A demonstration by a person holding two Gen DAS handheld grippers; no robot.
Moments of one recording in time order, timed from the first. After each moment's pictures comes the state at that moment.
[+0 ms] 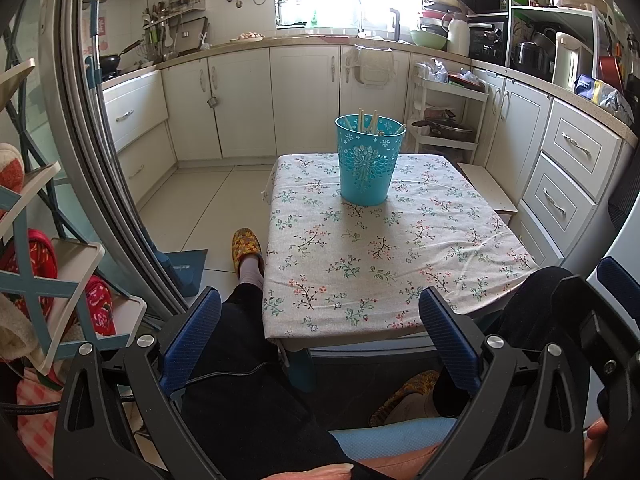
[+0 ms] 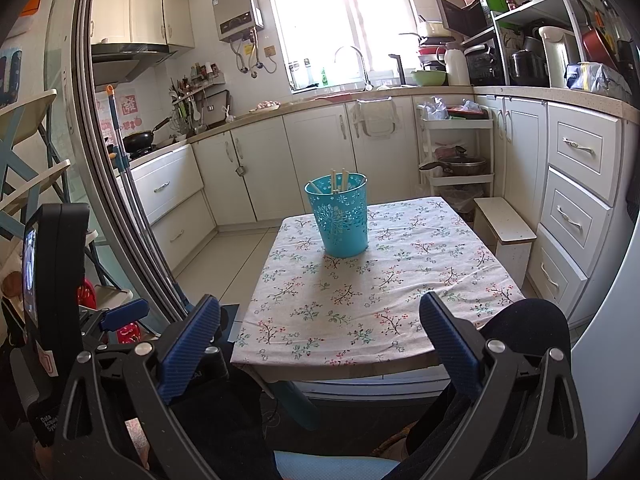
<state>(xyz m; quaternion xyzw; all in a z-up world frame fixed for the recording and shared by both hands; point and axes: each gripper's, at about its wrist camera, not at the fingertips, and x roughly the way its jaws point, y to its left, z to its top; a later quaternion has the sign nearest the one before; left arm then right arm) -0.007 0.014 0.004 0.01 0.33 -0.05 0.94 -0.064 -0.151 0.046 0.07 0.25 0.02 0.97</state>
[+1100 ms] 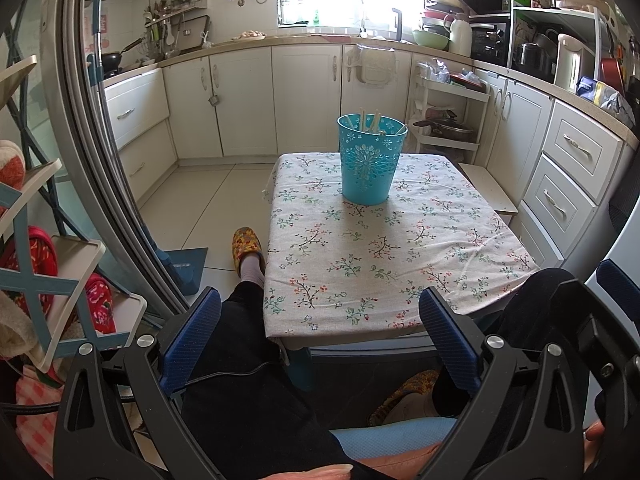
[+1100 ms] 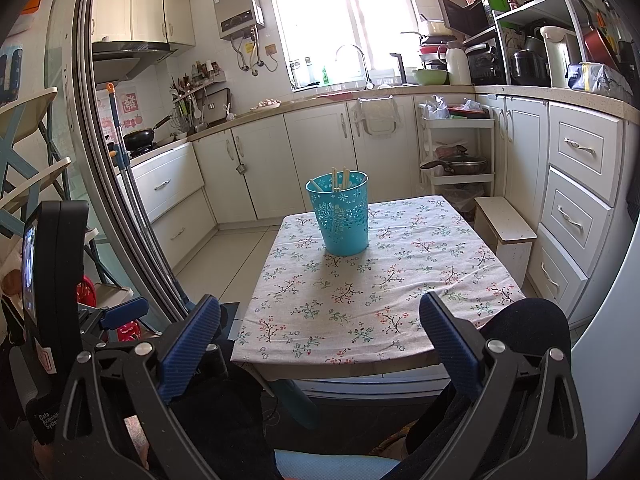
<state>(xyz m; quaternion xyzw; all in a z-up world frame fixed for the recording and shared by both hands) -0.010 0.017 0.000 0.01 0.33 -0.04 0.94 -0.065 -0.150 0.045 0.07 0.25 0.02 0.97</state>
